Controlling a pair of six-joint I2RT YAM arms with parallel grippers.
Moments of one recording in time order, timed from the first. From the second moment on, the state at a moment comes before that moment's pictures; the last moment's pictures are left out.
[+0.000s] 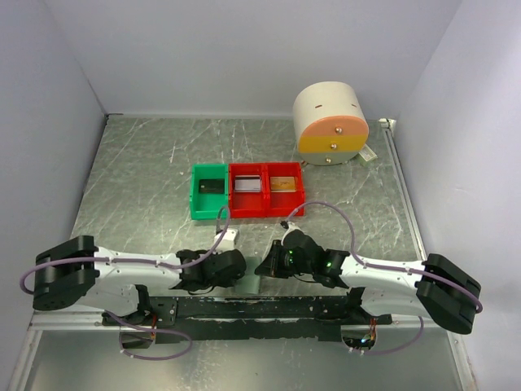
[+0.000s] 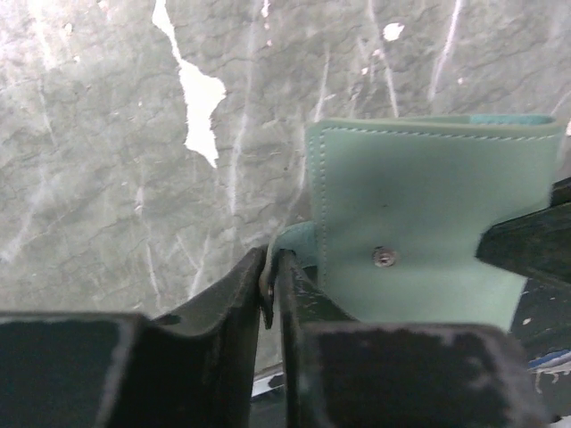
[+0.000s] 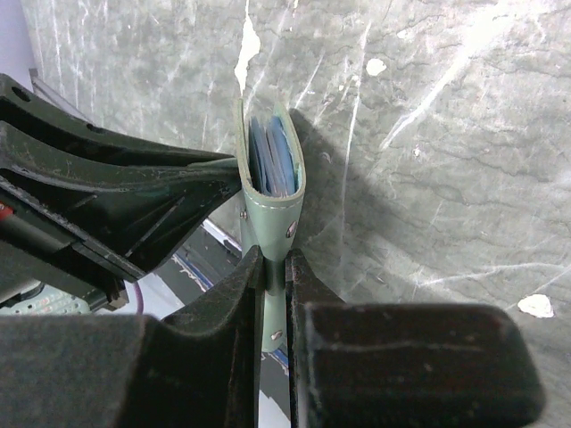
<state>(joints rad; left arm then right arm) -1.30 1.30 0.54 -0.29 -0.42 -1.00 1.03 1.10 0.32 0.11 -0.09 1.06</state>
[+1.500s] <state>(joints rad) -1.30 1.05 0.55 -0.30 -0.42 -1.03 1.04 1.24 0.59 -0.15 -0.17 0.80</state>
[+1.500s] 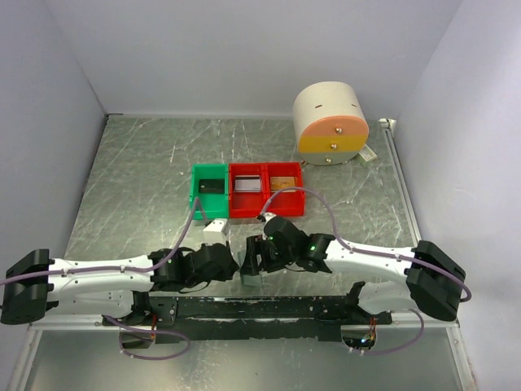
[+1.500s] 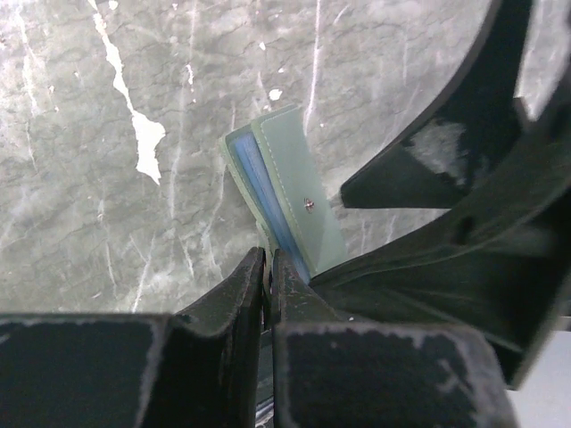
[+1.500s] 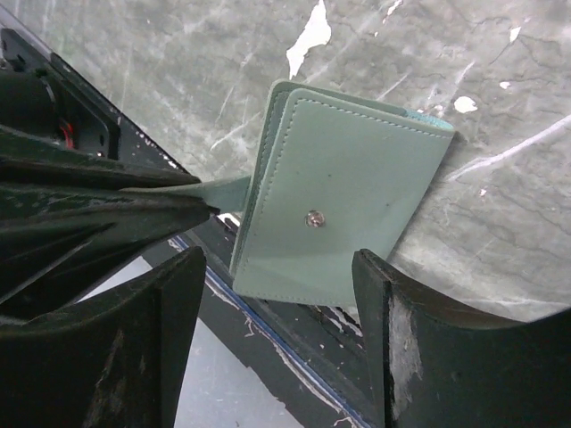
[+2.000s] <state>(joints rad) -1.30 0.98 0.52 -0.27 -0.42 -1.03 1.08 1.30 0.64 -0.19 -0.08 0.82</state>
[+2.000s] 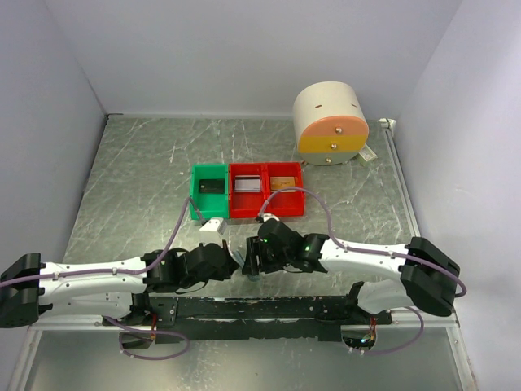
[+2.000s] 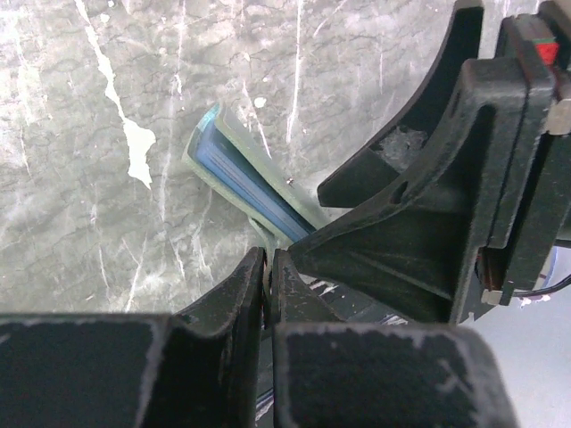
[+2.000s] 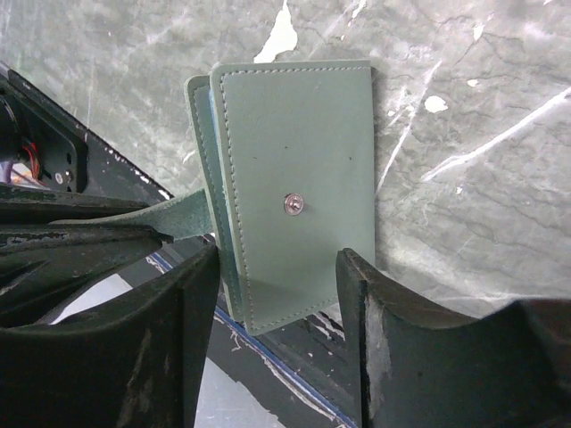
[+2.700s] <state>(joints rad) -1.30 1.11 0.59 -0.12 -0.34 -0.94 1.03 1.10 0.43 -0.07 -0.14 0.93</state>
